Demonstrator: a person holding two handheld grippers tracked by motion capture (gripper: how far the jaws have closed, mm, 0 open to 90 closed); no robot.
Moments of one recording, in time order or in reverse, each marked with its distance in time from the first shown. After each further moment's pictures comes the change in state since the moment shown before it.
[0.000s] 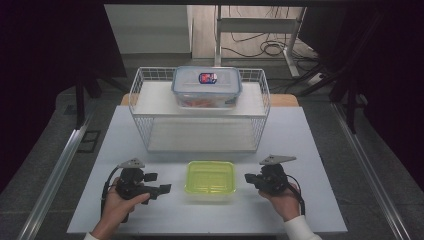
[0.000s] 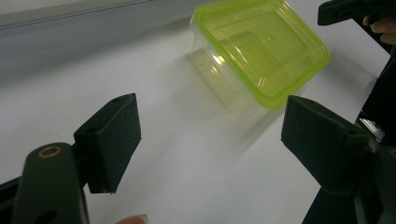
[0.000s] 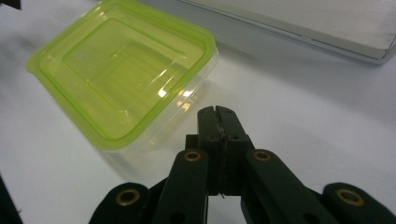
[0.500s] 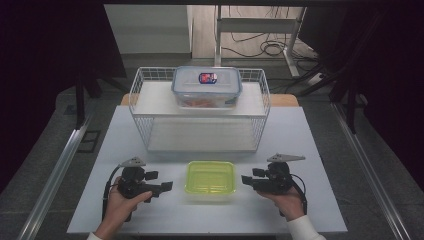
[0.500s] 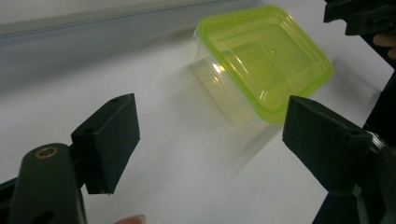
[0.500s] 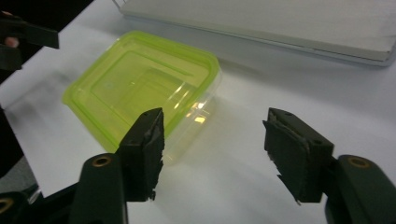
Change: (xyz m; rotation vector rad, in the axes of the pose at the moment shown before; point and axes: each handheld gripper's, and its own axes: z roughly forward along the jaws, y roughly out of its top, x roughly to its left) left arm -0.003 0.003 0.004 -0.034 0.021 -0.027; right arm -0.009 -0.001 -0.009 -0.077 0.083 0.109
